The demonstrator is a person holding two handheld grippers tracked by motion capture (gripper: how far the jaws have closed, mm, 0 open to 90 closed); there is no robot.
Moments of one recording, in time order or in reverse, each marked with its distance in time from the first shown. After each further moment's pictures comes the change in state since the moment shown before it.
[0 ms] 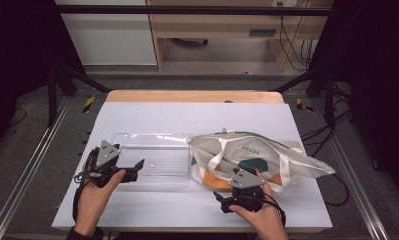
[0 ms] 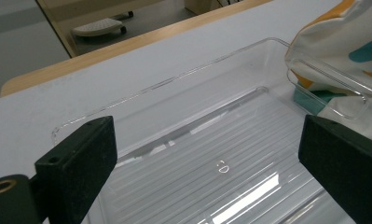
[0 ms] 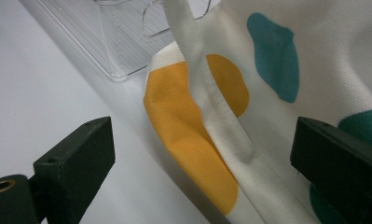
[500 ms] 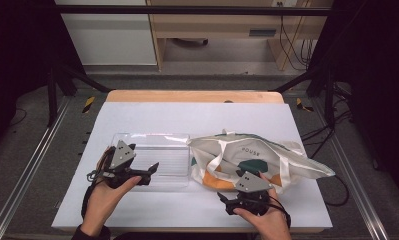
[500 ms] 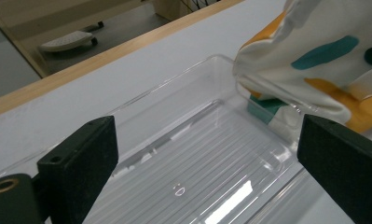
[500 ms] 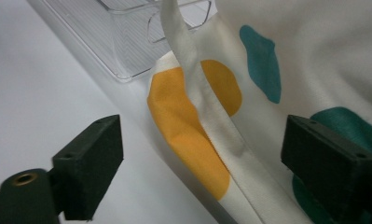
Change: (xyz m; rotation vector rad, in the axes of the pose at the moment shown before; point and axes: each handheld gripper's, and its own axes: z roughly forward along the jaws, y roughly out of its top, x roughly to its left) left arm -0.033 0.025 0.004 -0.010 -0.109 0.093; right arm 0.000 -0.002 -0.018 -0.029 -0.001 -0.016
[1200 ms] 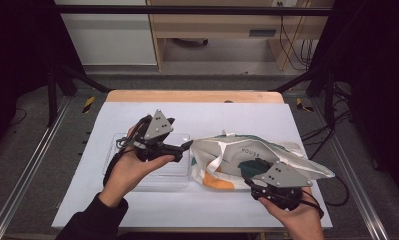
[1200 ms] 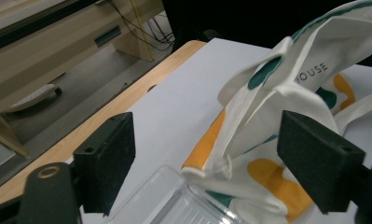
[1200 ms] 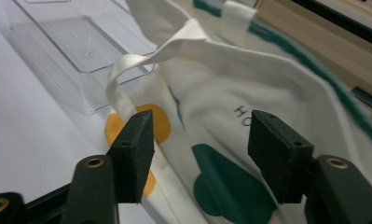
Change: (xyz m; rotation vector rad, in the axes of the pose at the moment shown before) left arm -0.035 0.112 0.018 -0.057 -0.144 0.180; right arm -0.030 0.043 -0.082 -0.076 -0.143 -0.066
